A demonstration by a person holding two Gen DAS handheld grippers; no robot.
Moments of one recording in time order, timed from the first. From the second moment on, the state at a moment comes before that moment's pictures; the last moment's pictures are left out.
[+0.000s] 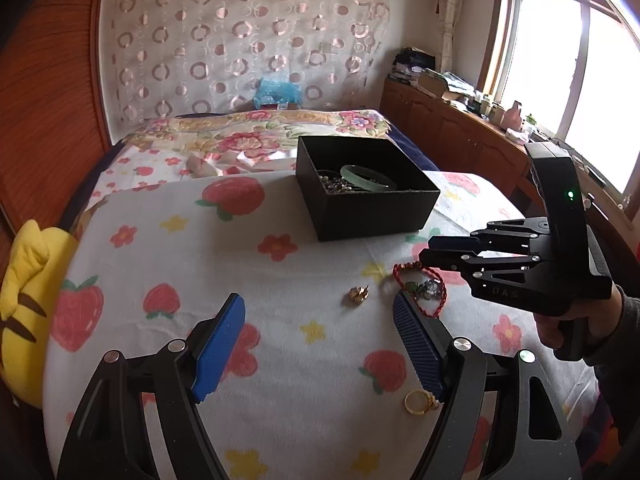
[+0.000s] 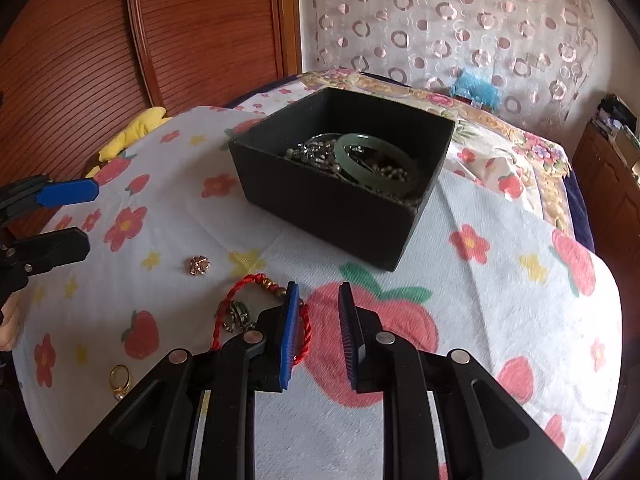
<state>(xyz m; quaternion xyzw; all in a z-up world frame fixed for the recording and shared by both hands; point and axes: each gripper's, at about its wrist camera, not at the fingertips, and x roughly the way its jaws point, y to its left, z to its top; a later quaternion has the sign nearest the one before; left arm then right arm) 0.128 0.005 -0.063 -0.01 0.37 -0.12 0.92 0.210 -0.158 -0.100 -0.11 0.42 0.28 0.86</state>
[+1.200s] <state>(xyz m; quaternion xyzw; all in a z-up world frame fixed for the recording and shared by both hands) 0.087 -0.030 -0.082 0.02 0.40 -0.17 0.90 0.142 -0.189 -0.062 -0.06 0.37 0.26 0.89</state>
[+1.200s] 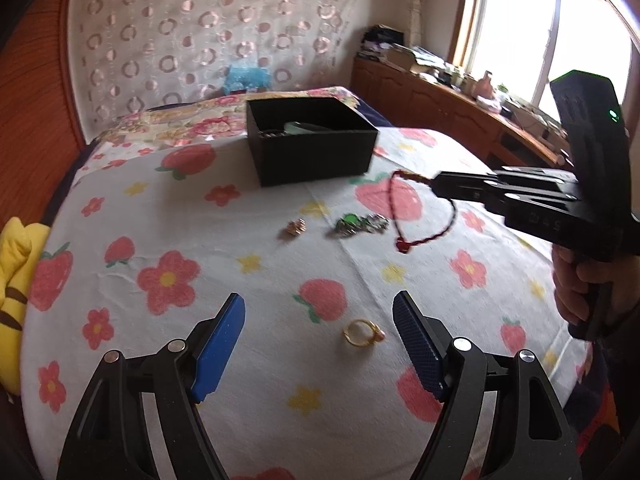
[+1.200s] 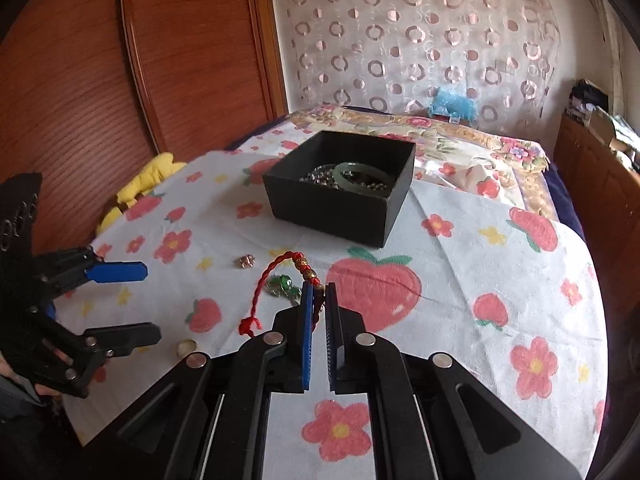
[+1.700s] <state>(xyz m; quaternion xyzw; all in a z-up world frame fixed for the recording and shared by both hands) 0.085 -0.058 -0.107 0.06 0.43 -0.21 0.88 0.138 -0.195 -0.067 -0.06 0.37 0.26 0.89</state>
